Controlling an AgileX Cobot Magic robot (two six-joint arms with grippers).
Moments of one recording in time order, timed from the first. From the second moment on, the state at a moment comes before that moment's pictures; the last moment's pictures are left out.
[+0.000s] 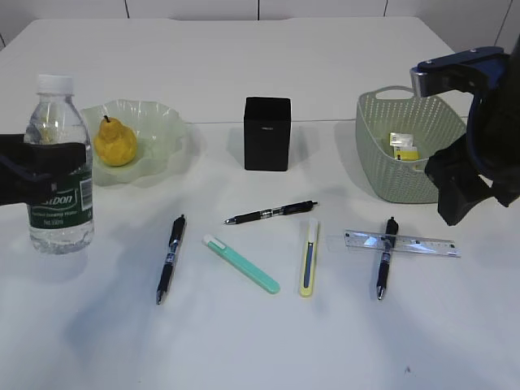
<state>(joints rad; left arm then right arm) -0.16 1.33 -0.45 0.47 -0.56 -0.45 0.26 1.58 -1.26 -0.10 1.22 0.01</state>
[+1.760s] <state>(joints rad) -0.14 1.79 -0.47 0.43 -1.09 -0.29 0.26 1.58 -1.26 -0.10 1.22 0.07</state>
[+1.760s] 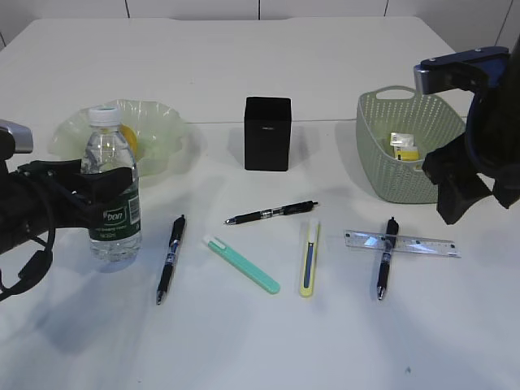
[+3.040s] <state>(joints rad) -0.14 2.13 -0.63 0.36 -1.33 -0.10 0.26 1.58 -1.26 -0.15 1.22 0.07</state>
